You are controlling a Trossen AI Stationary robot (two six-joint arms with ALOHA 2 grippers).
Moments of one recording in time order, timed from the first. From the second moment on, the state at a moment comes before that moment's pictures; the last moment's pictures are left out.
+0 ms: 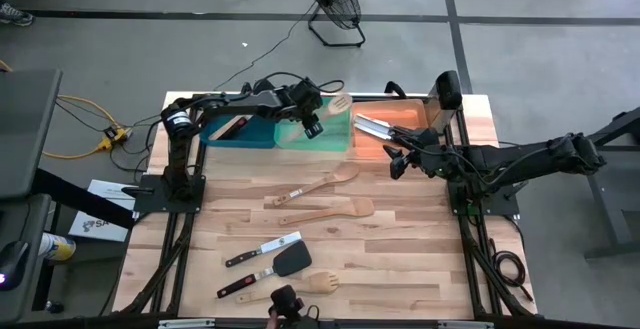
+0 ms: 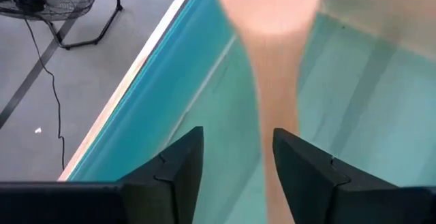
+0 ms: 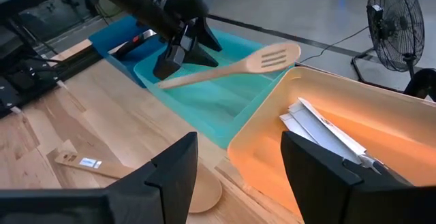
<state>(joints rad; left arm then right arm) 0.54 1.92 1.35 -0.30 -0.19 0.11 0.04 0.87 0.59 -0.26 0.67 0.63</state>
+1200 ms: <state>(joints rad) 0.23 1.67 1.36 -0.61 0.04 -0.09 0.04 0.87 0.59 -0.25 0.18 0.55</state>
